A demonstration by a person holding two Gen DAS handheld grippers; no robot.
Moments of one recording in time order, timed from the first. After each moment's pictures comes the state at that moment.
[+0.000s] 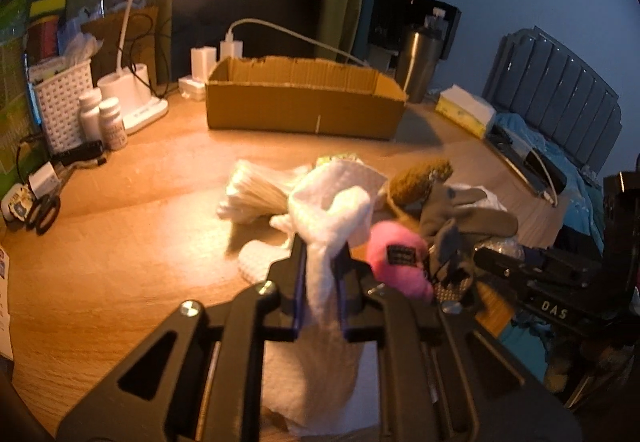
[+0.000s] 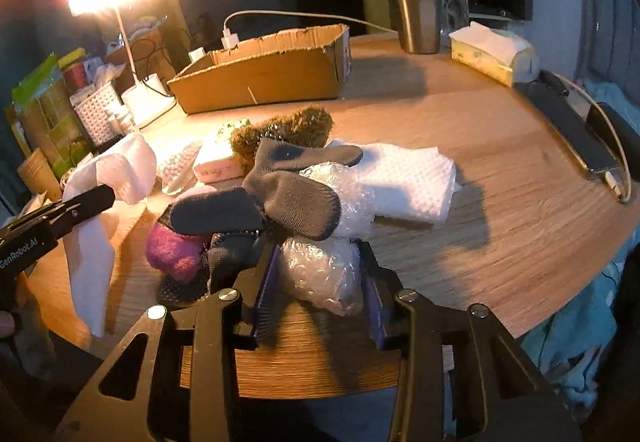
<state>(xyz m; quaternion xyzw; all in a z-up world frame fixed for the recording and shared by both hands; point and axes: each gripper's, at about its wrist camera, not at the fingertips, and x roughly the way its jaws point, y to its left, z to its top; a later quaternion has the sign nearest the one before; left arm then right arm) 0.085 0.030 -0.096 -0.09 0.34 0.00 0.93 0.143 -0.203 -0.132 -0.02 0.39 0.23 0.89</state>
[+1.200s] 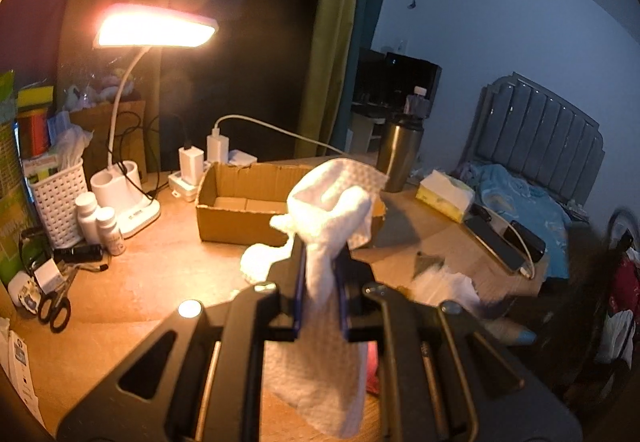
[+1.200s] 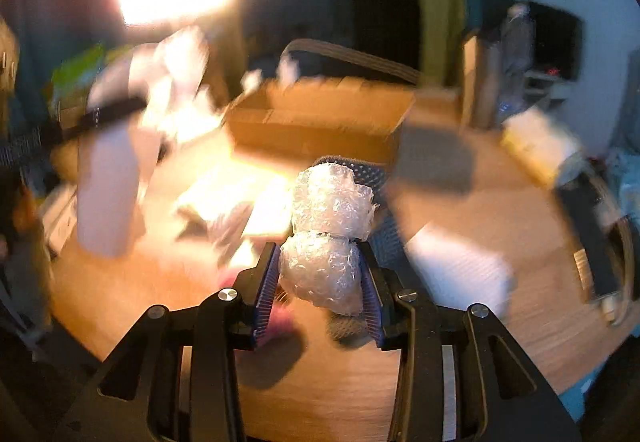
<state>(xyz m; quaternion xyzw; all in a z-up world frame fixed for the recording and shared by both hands) 0.110 0.044 -0.017 -0.10 0.24 -0.01 0.97 0.169 -0.168 -0.075 -0.08 0.35 0.31 0.88</state>
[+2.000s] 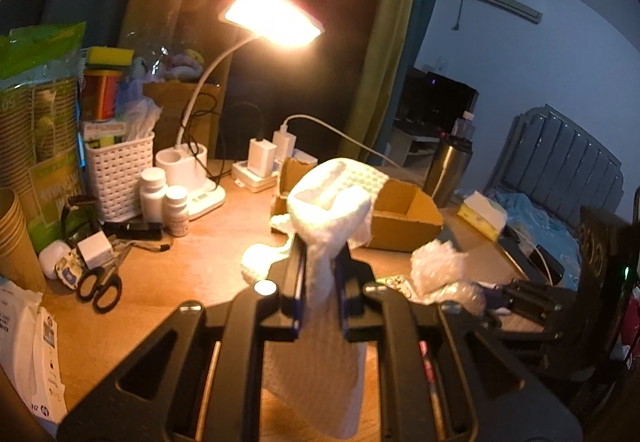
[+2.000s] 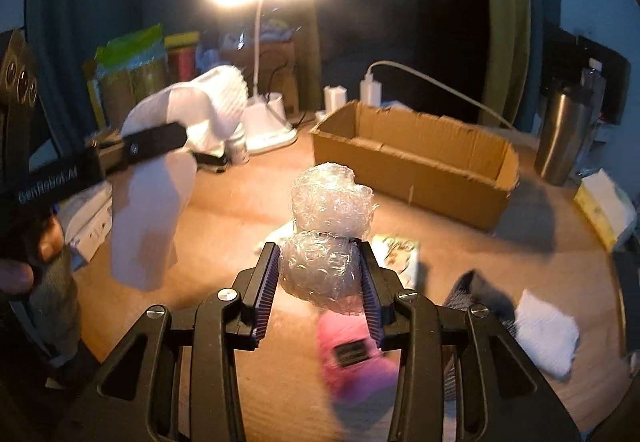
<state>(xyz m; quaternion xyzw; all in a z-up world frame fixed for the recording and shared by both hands) 0.078 0.120 -0.030 -0.14 0.22 0.04 0.96 0.153 -0.071 -0.063 -0.11 0.31 0.38 0.86</state>
